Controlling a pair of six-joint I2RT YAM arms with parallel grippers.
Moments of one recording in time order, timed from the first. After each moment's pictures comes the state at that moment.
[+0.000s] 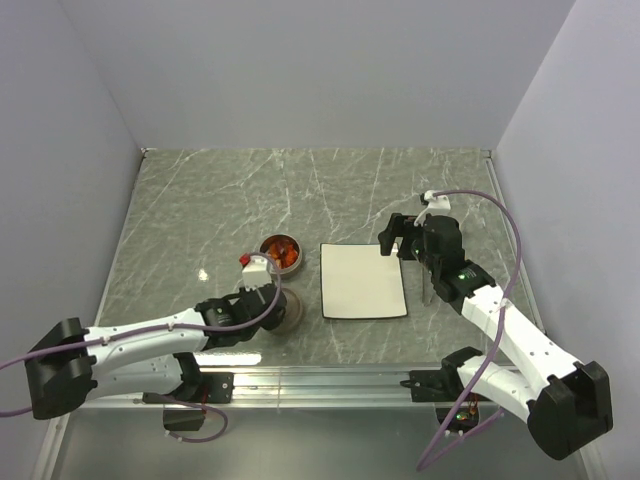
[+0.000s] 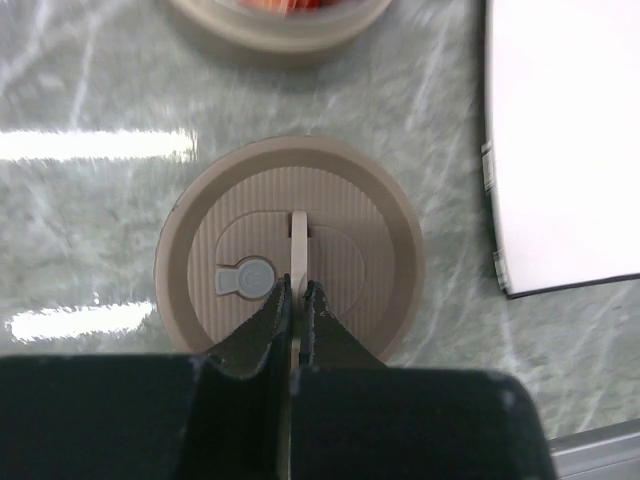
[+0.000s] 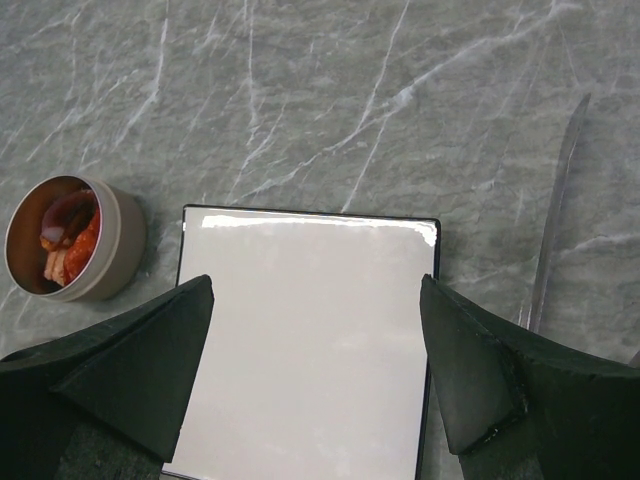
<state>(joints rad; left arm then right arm) -1.07 1.07 0.49 -0.32 -0.53 -0.96 0.41 0.97 0.67 -0.13 0.11 0.37</state>
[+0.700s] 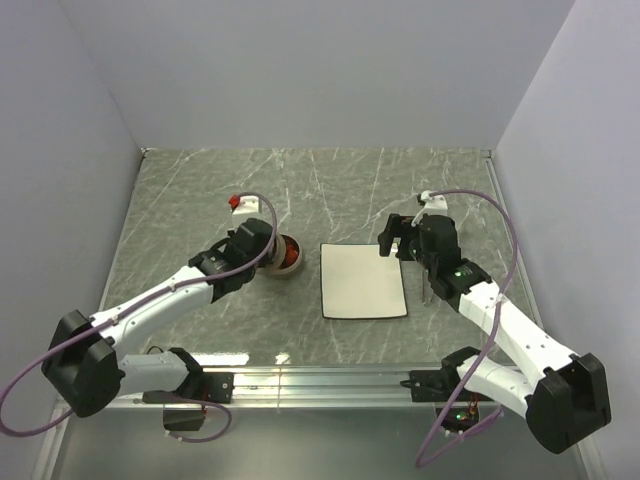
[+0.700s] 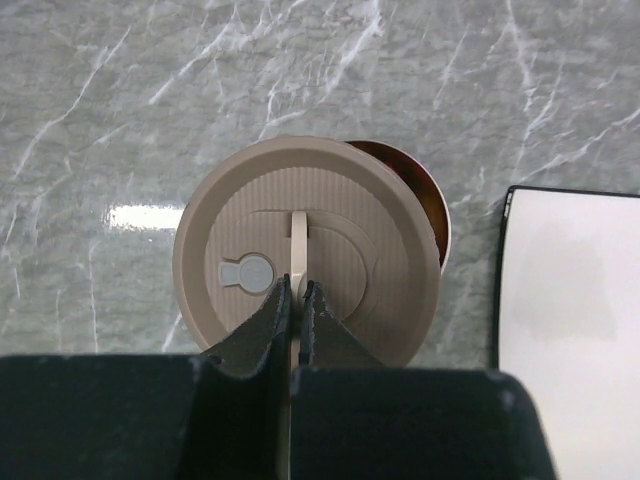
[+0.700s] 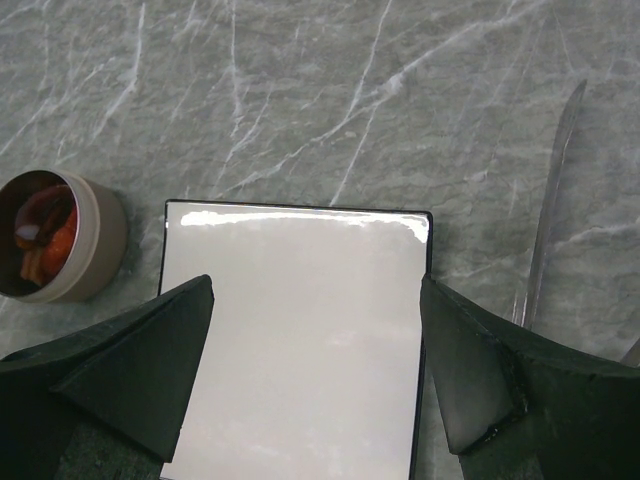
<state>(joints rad) -0.72 1.18 0.82 -0.33 -0.56 -0.61 0.41 1.00 0.67 -0.13 0.13 0.36</state>
